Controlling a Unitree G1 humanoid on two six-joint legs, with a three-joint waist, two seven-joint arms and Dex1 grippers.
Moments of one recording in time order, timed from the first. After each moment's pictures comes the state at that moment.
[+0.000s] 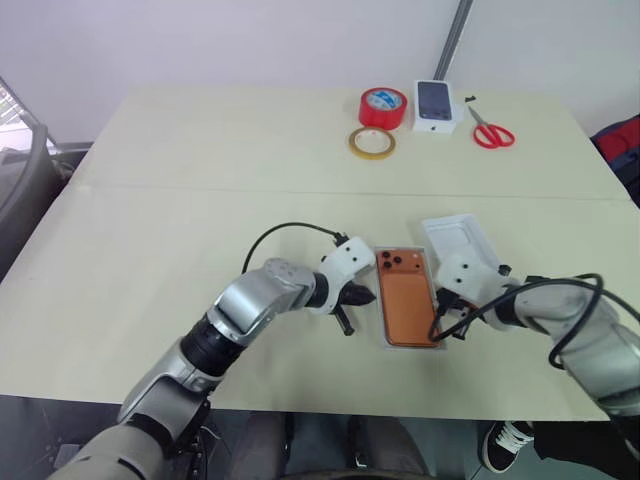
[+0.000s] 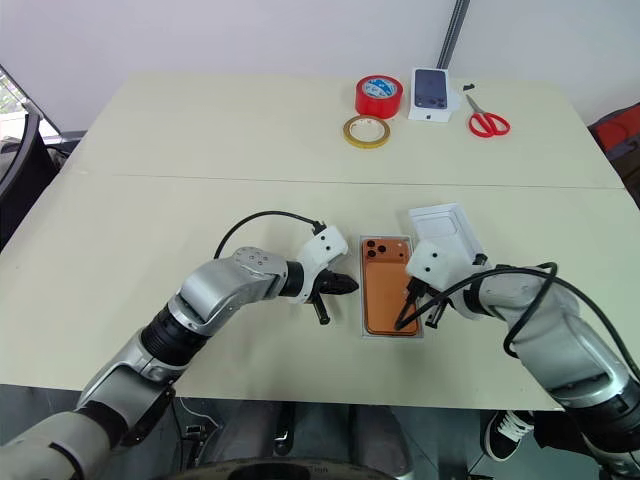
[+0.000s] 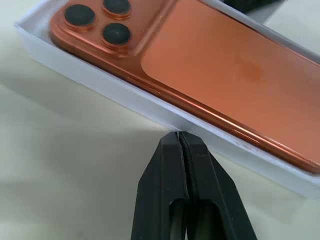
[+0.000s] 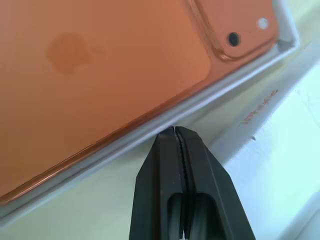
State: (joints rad) left arm -0.63 0.29 -0.52 -0.16 -0.37 1.00 -0.61; right arm -0.18 -0.97 0.09 -0.61 0.06 0.99 0.85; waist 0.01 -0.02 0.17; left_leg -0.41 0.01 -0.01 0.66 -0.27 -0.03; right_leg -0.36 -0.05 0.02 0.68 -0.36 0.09
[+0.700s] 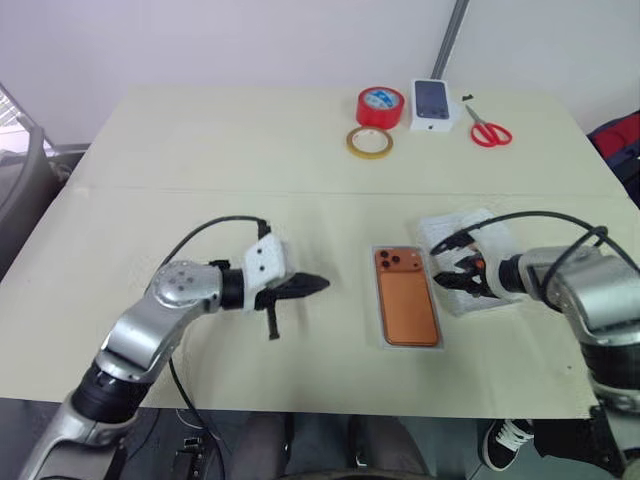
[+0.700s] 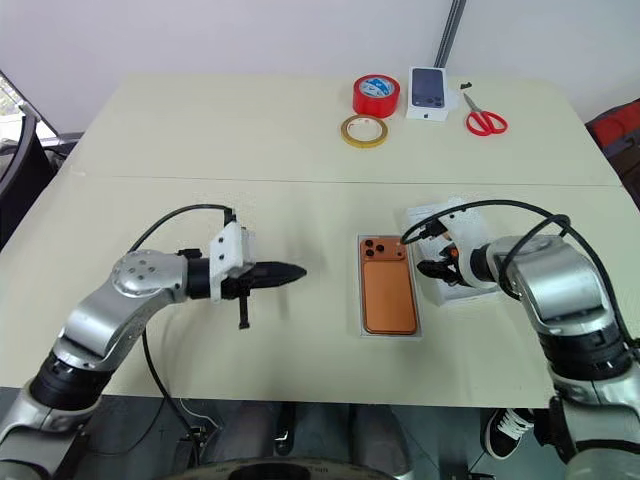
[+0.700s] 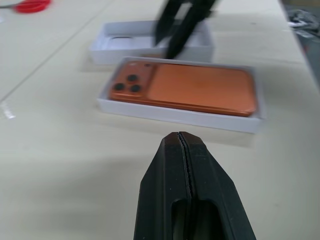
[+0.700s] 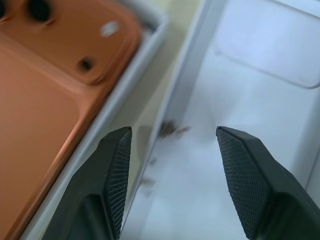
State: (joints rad) left arm -0.32 0.64 -0.22 -0.41 -0.38 0.44 -0.97; right arm -0.50 -0.80 0.04 -0.30 0.26 1.43 0.65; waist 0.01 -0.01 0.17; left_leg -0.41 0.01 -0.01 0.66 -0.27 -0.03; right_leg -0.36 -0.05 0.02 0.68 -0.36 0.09
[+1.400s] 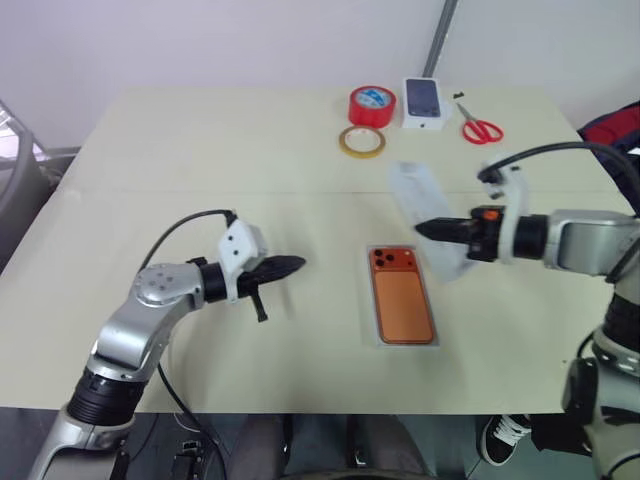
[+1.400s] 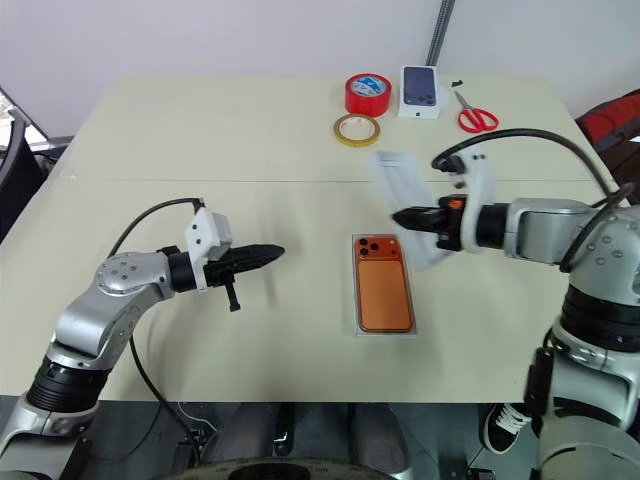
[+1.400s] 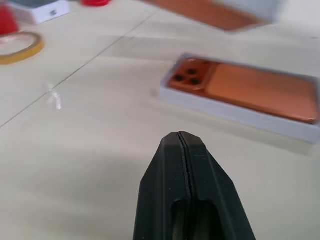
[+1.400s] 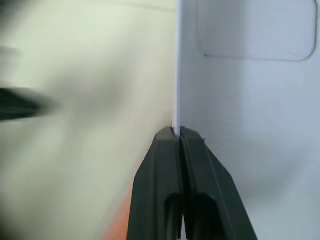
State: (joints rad) left arm -0.29 0.59 -0.08 -0.27 -0.39 0.41 -0.88; right arm -0.64 -0.71 -0.28 -0.21 1.42 1.50 0.15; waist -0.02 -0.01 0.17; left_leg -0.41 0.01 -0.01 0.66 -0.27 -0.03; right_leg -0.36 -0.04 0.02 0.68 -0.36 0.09
